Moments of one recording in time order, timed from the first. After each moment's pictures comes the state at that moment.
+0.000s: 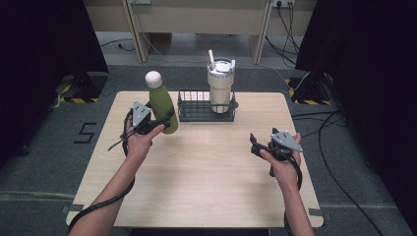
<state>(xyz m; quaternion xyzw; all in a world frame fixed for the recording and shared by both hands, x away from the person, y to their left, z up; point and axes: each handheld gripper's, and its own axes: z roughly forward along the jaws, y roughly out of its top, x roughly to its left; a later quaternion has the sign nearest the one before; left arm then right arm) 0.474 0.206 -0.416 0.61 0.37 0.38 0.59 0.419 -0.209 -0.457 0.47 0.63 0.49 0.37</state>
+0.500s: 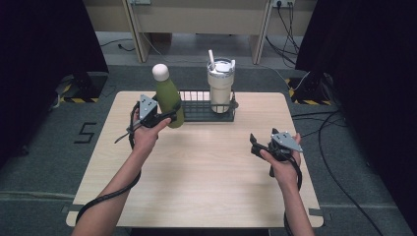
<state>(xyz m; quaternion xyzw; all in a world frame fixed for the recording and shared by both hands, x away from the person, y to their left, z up) 0.488 0.189 -0.403 0.61 0.37 0.38 0.60 0.418 -0.208 -0.458 0.47 0.64 0.49 0.36</state>
